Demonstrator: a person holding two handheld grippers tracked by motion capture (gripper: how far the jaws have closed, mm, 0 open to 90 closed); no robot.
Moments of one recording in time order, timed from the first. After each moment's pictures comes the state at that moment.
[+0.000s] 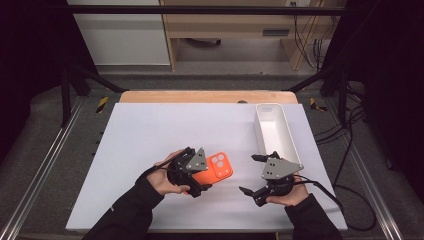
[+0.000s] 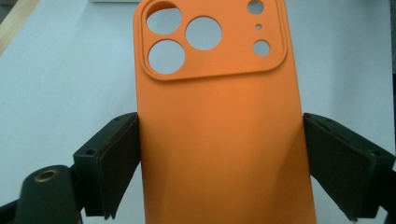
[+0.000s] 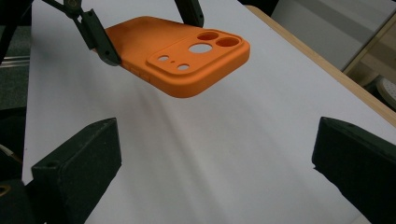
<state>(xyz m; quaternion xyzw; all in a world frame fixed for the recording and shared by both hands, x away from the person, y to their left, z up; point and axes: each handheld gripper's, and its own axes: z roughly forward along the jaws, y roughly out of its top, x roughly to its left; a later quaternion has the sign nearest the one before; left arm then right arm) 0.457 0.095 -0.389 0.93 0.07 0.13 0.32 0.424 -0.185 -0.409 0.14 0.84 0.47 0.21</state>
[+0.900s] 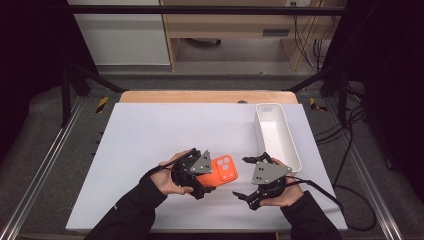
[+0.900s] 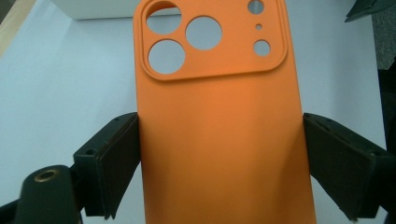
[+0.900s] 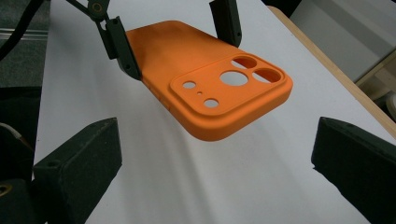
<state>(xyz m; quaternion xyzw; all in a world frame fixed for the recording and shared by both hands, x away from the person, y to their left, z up) 0.455 0.085 -0.390 0.94 0.04 0.13 0.33 0.419 -0.164 -0.405 0.09 0.86 0.45 0.21</state>
